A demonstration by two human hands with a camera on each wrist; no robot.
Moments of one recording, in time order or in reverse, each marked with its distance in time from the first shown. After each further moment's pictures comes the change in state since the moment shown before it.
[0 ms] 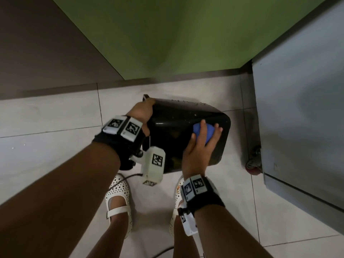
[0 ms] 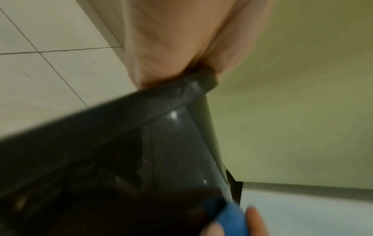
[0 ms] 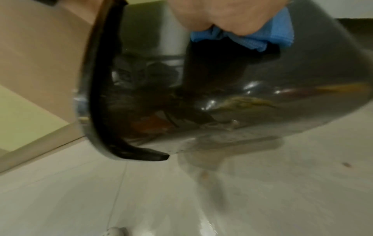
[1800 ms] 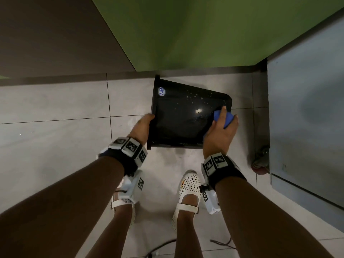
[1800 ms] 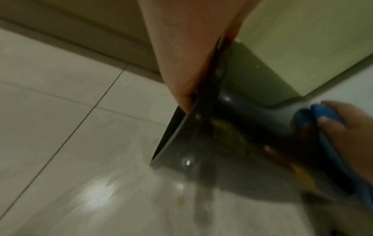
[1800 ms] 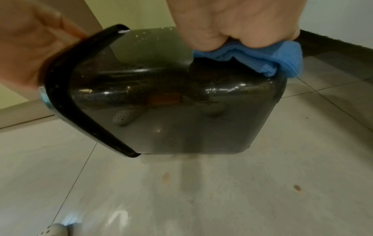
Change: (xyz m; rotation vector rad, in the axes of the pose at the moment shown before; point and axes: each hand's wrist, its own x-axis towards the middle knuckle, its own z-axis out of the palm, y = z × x) left_hand -0.002 -0.066 -0.031 0.028 0.034 0.101; right_hand 0.050 0.025 0.006 -0.173 -0.044 0.044
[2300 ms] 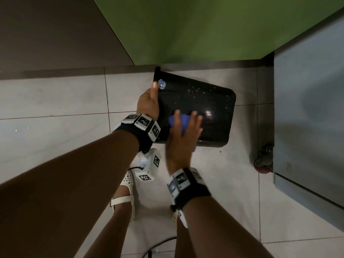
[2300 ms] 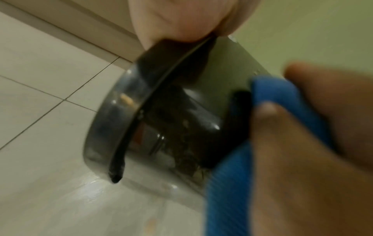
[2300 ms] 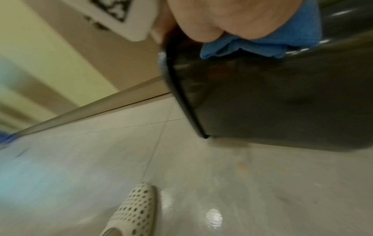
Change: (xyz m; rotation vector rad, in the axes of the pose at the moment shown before) left_hand 0.028 0.036 0.022 0.177 0.242 0.338; right_hand -0.068 -0.049 0.044 -0.059 -0.081 -0.271
